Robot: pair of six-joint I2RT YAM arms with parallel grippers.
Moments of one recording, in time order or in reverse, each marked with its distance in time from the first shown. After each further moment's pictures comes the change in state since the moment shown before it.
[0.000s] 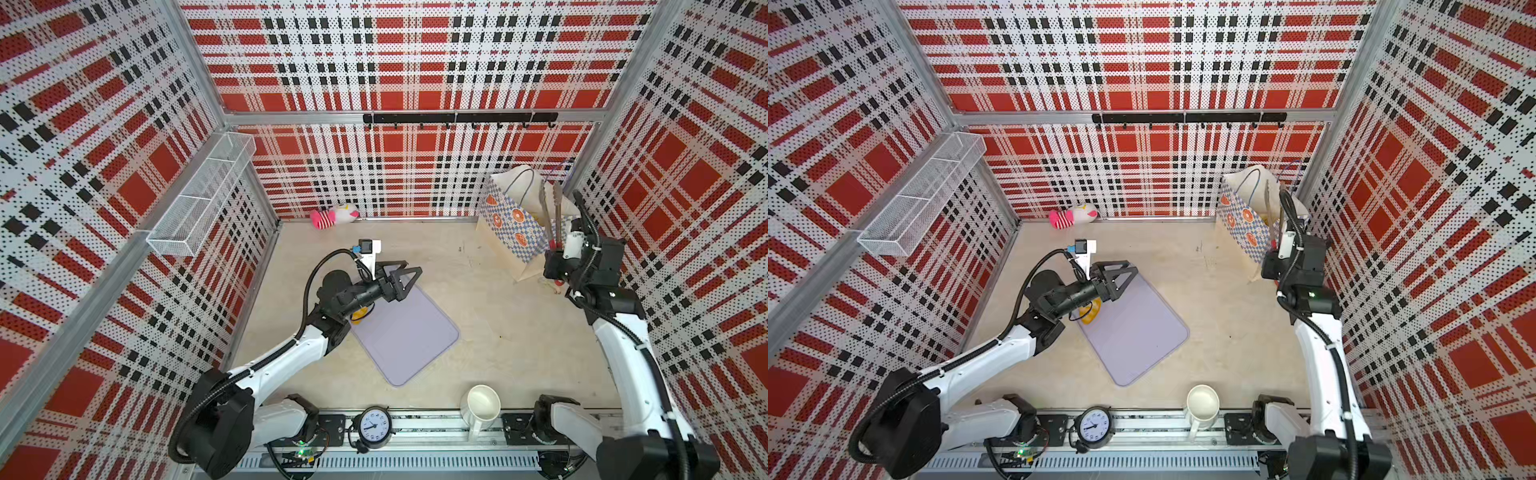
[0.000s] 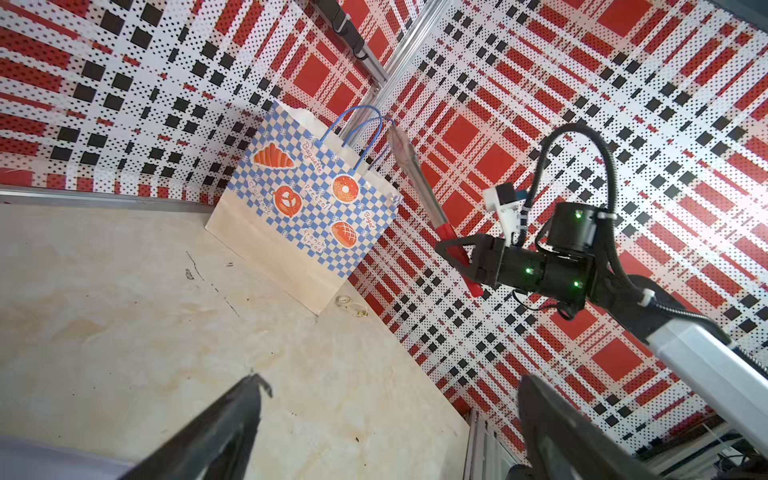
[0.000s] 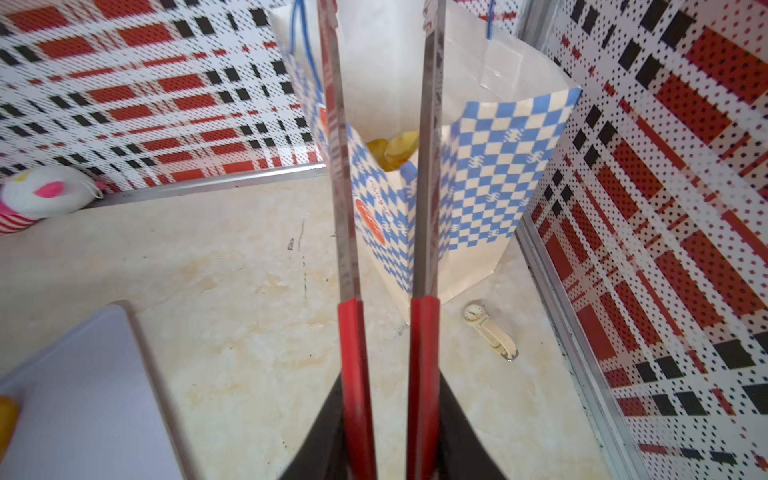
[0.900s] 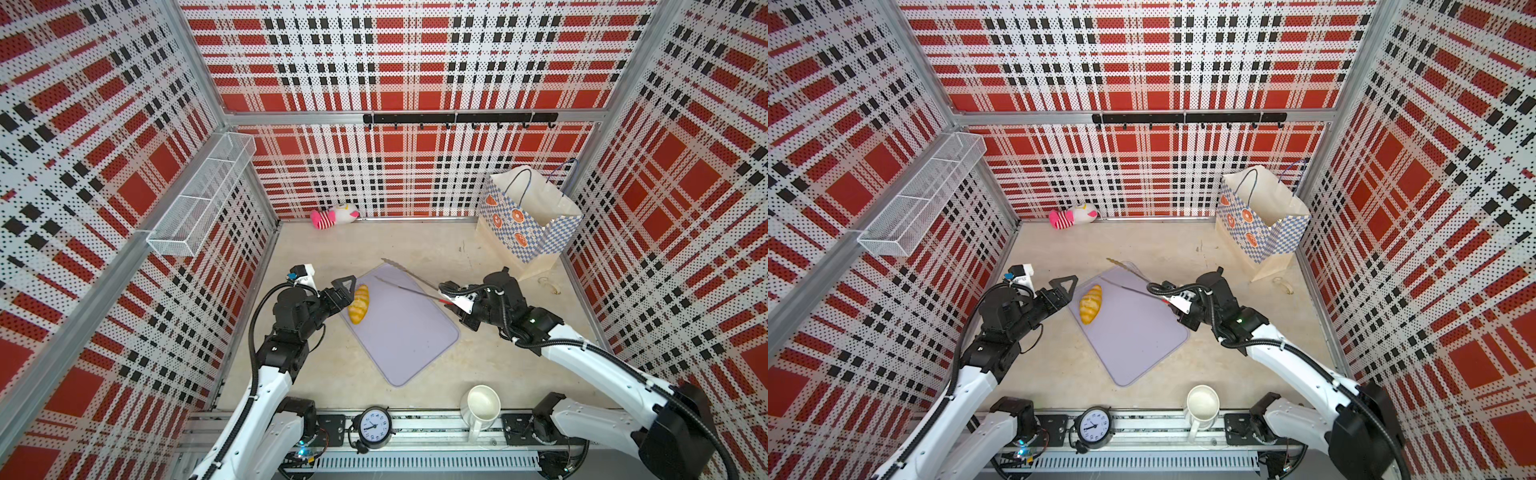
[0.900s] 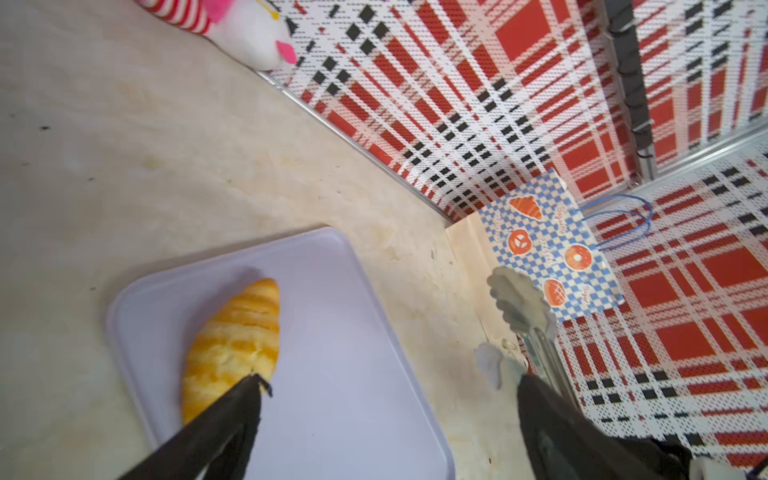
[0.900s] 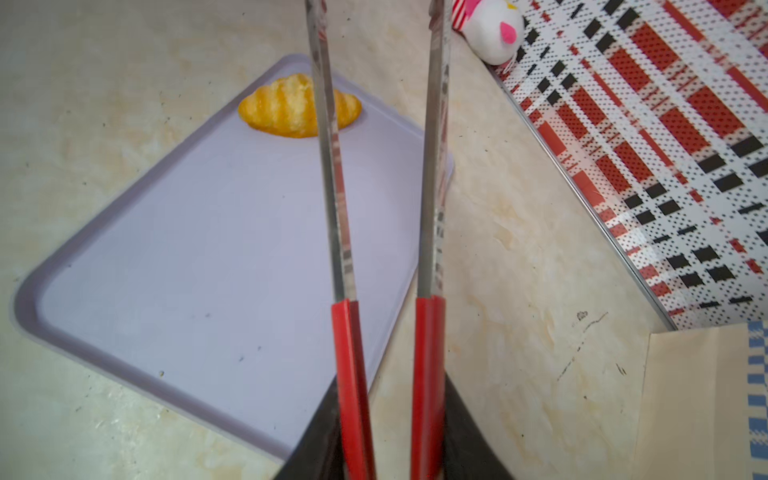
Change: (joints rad) left arm 0.402 -0.446 -0.142 -0.748 -0.213 -0.039; right arm 0.762 0.127 -0.272 0.232 -0.092 -0.612
